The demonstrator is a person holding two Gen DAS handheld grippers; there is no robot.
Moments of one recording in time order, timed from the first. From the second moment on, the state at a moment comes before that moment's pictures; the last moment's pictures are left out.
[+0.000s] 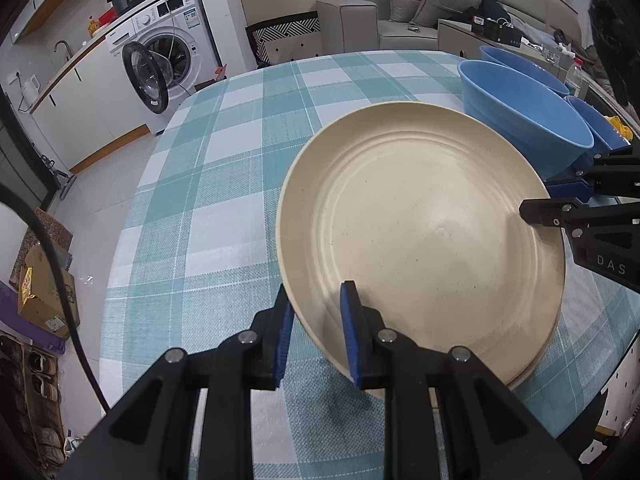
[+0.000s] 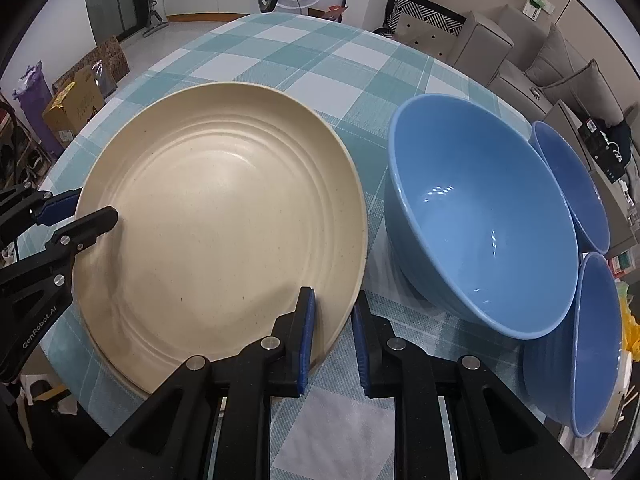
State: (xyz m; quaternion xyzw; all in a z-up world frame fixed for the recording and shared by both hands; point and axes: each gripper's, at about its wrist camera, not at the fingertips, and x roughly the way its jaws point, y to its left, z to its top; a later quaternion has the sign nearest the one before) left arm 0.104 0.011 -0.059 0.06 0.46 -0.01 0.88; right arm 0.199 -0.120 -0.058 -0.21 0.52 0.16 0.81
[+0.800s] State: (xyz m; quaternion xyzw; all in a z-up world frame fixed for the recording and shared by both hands) left arm 0.107 0.007 -0.061 0.09 0.47 -0.02 0.88; right arm 0.195 -0.117 -0.071 -0.24 0.53 0.16 0.80
